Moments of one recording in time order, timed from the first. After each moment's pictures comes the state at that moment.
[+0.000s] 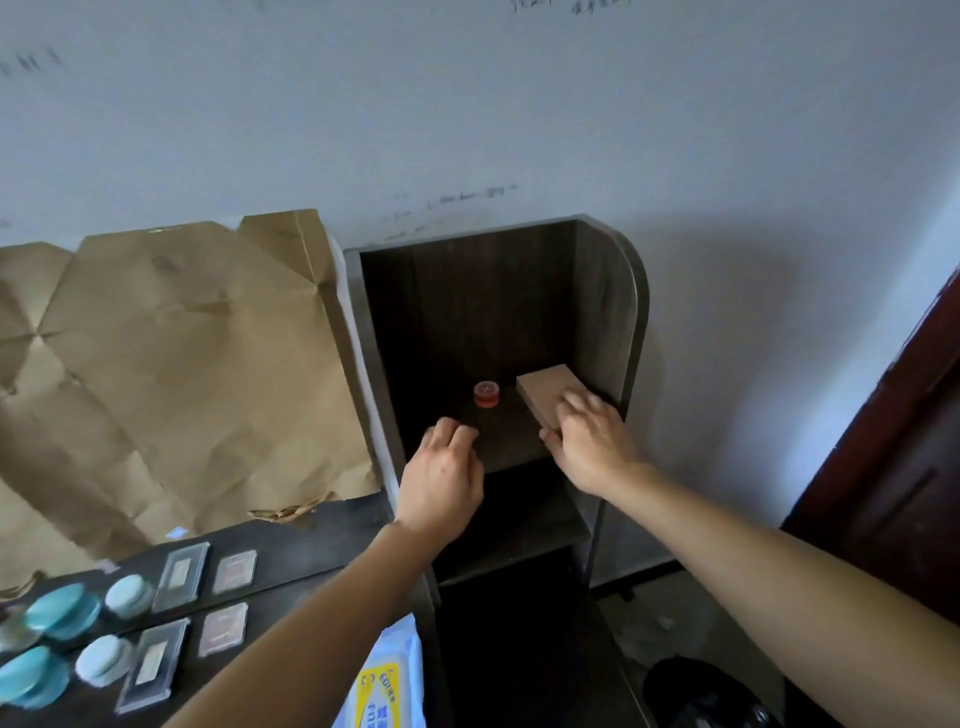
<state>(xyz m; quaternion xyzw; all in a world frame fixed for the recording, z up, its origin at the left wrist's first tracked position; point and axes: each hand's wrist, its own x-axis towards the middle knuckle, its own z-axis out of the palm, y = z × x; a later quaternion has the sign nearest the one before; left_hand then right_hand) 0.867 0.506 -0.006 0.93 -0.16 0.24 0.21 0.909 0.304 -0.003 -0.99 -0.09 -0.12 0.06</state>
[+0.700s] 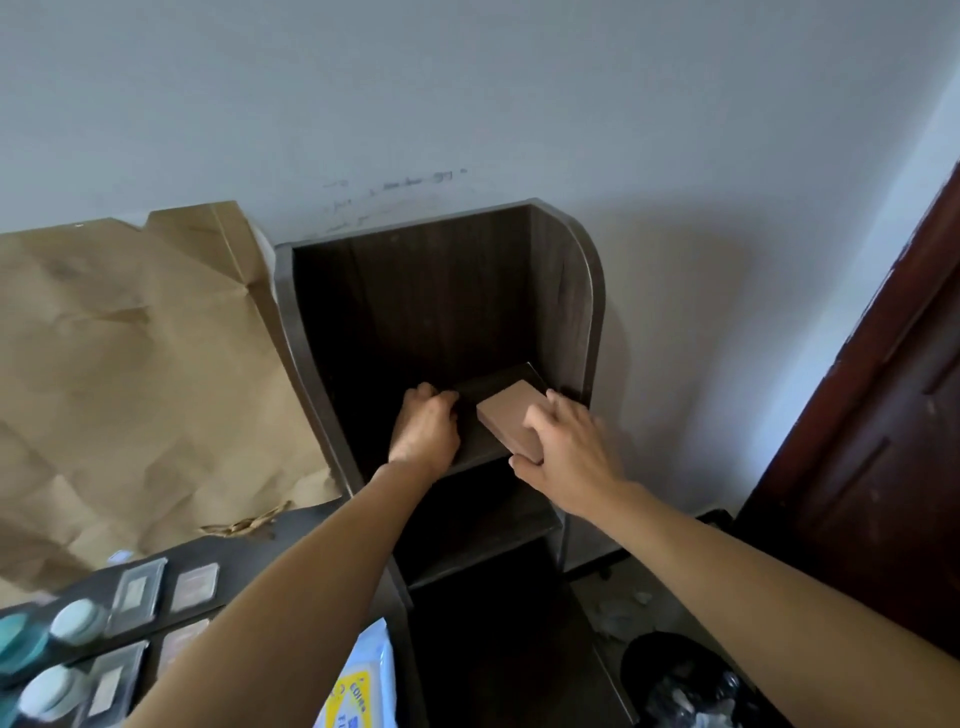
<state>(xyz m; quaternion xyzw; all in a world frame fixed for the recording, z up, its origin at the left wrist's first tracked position) 0.947 0.470 -0.011 0.96 -0.10 0.14 0.20 0.879 0.288 -0.006 -0.98 -0.08 -0.11 0.14</state>
